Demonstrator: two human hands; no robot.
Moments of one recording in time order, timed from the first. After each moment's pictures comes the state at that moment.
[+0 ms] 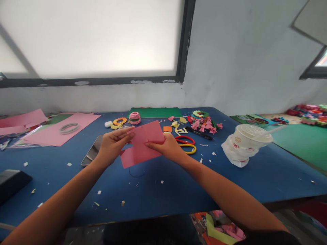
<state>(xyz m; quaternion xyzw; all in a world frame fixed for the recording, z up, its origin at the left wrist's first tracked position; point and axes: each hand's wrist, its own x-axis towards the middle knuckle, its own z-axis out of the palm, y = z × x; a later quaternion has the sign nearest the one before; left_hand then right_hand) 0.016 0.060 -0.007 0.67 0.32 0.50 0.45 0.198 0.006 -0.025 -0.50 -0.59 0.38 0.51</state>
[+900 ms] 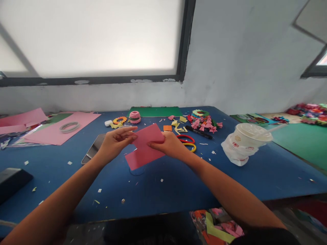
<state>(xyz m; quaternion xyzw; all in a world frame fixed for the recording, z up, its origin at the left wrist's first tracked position) 0.013 0.065 -0.007 0.73 0.30 0.44 0.43 0.210 0.006 -0.017 -0.53 -0.70 0.26 0.40</state>
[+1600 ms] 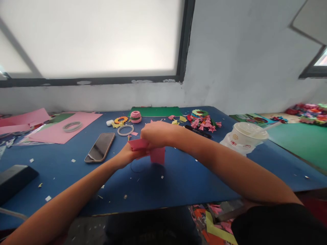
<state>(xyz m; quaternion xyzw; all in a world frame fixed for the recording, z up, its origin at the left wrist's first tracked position) 0.028 0.052 -0.045 0.72 0.26 0.28 0.58 0.175 0.008 0.063 -0.51 -0.86 0.01 -0.06</state>
